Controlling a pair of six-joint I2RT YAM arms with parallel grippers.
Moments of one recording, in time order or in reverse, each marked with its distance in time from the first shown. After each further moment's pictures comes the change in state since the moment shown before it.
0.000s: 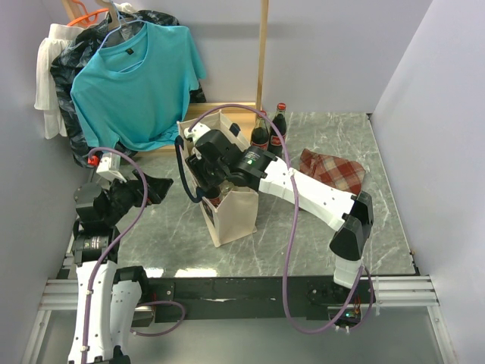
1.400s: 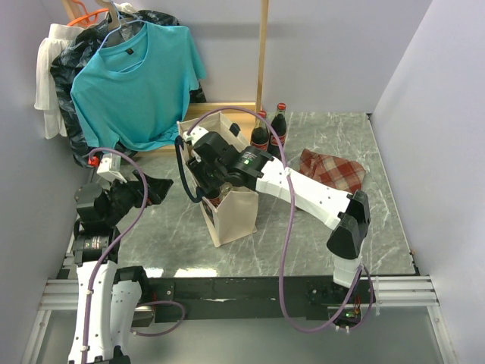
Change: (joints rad) left arm 0.000 -0.002 -0.007 -0.006 -0.007 0.000; right arm 0.000 0.023 0.009 -0.038 0.003 -0.007
